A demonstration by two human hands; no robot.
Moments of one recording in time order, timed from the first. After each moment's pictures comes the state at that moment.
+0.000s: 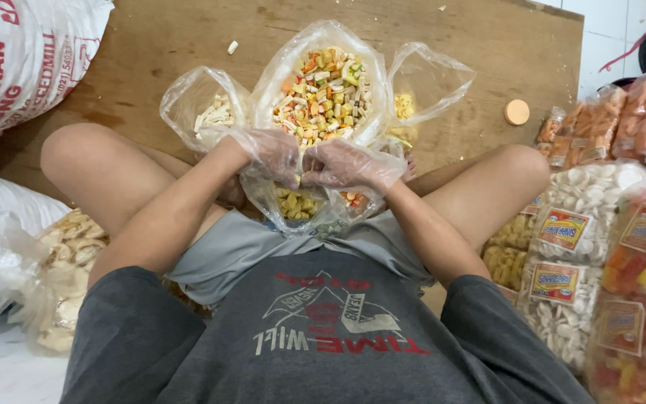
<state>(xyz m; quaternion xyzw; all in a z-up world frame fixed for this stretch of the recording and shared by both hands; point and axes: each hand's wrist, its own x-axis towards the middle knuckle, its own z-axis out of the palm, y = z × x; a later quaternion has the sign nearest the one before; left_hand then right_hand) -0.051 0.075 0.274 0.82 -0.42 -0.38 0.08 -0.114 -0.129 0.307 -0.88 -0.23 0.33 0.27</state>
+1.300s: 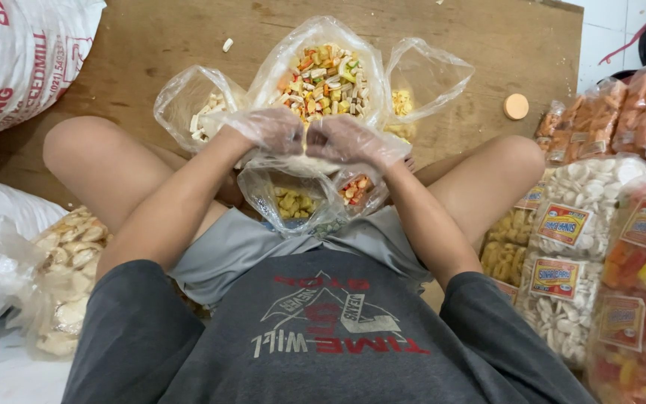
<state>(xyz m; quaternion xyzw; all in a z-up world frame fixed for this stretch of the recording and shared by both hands) -0.030 0.058 0.266 0.84 -0.42 -0.32 0.10 -0.083 -0.138 0.296 -0.90 -0.19 0.30 0.27</state>
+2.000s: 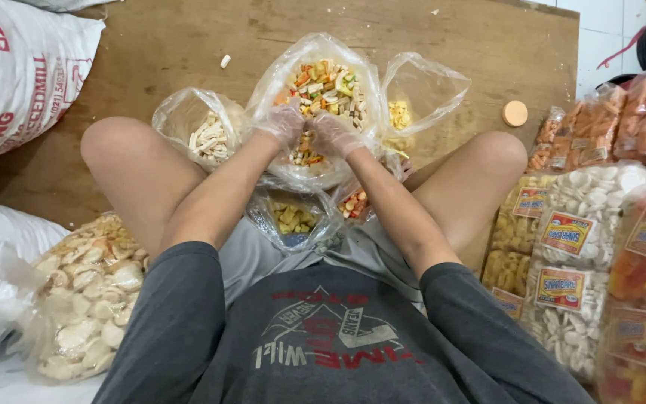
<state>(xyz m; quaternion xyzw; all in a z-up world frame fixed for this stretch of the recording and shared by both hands) 0.042 0.001 0.103 0.92 -0.35 -0.19 0.03 0.000 -0.149 0.098 -0.96 -0.16 0.19 0.10</state>
